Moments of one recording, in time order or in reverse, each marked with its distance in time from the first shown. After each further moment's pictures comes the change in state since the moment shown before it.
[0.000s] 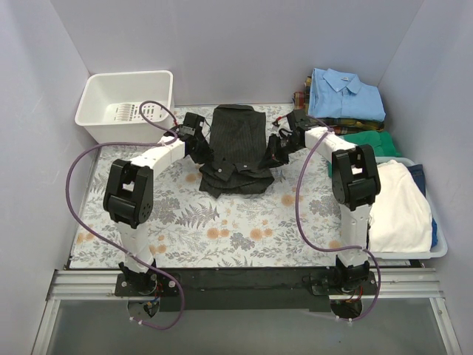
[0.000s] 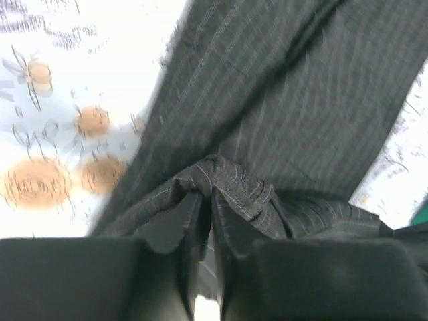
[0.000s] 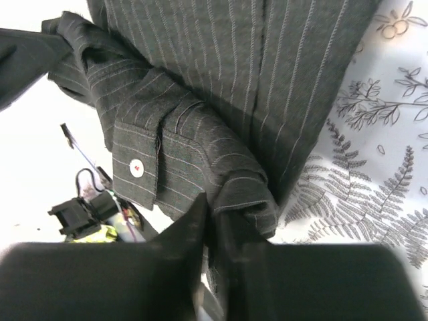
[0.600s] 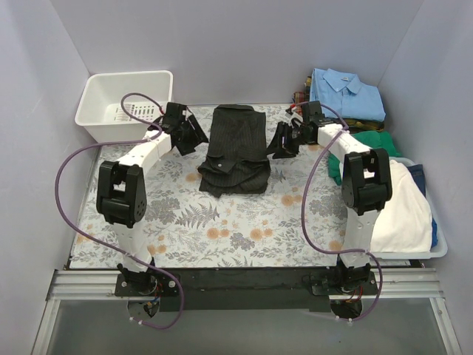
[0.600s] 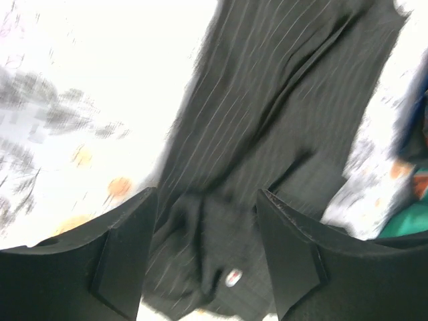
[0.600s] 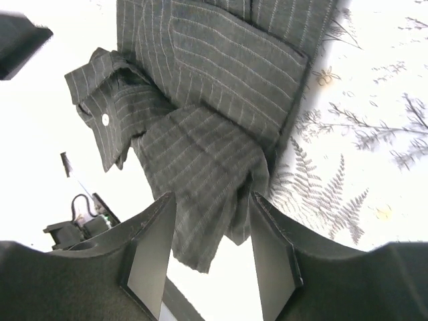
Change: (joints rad) left arm 0.115 0.026 0.113 0.034 0.071 0.079; right arm -0.064 -0.059 0.010 0.064 0.030 -0.013
